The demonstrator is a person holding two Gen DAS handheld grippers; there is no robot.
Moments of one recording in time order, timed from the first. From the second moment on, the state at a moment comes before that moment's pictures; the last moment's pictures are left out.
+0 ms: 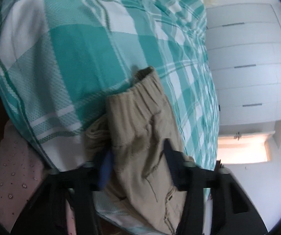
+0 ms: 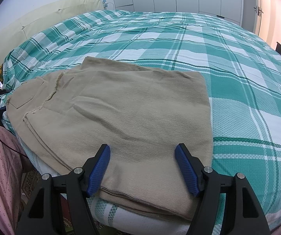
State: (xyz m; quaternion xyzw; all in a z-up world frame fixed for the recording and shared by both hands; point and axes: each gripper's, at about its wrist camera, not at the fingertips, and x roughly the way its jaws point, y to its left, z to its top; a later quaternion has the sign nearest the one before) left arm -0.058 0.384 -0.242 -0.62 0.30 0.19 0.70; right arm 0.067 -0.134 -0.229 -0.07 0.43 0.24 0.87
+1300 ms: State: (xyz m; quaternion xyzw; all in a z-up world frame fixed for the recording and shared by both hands) left arm -0.088 0.383 -0.245 -0.63 0.32 0.21 0.68; right arm 0.065 -0.130 -0.228 -0.07 0.43 0.23 0.87
